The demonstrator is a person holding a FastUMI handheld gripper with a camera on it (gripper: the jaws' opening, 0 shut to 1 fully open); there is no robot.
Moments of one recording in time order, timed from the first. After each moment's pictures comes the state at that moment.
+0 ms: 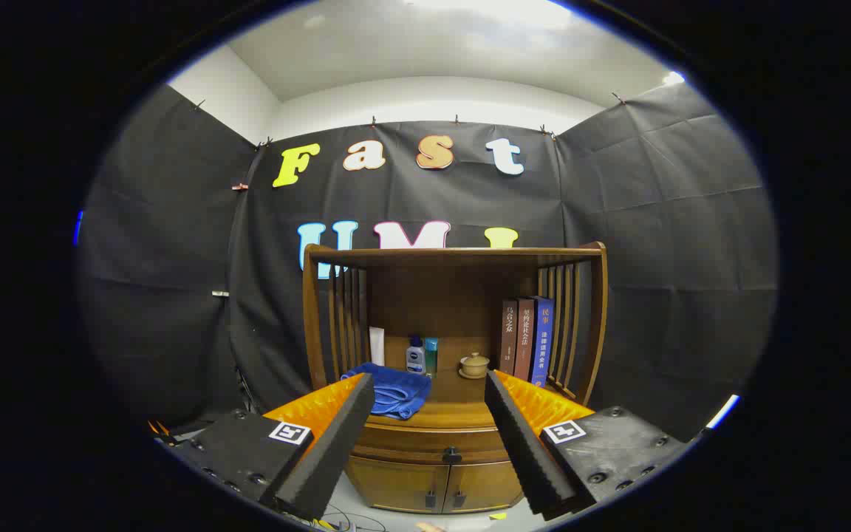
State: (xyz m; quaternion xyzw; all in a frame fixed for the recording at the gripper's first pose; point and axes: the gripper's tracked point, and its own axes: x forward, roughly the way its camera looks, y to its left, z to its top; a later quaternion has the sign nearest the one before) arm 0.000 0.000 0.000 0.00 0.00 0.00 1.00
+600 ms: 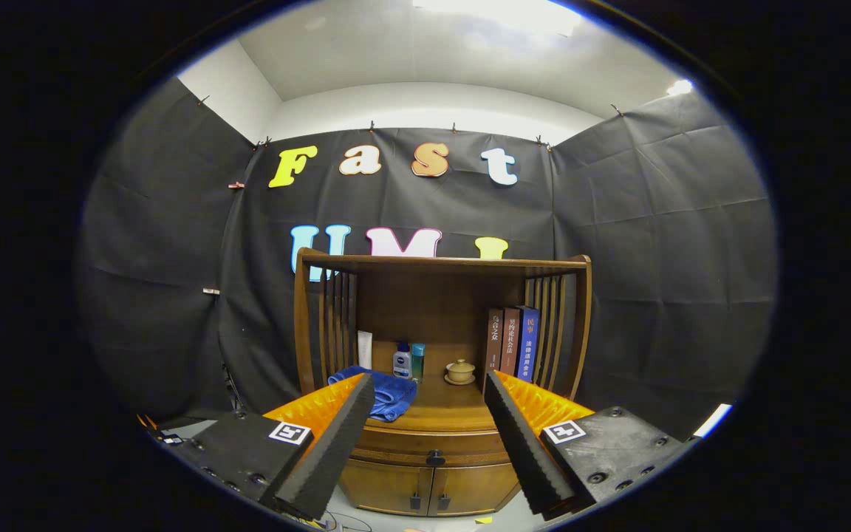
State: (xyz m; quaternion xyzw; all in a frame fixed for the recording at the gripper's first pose) arm -0.012 -0.014 0.009 -0.01 -0.02 -0.02 1.00
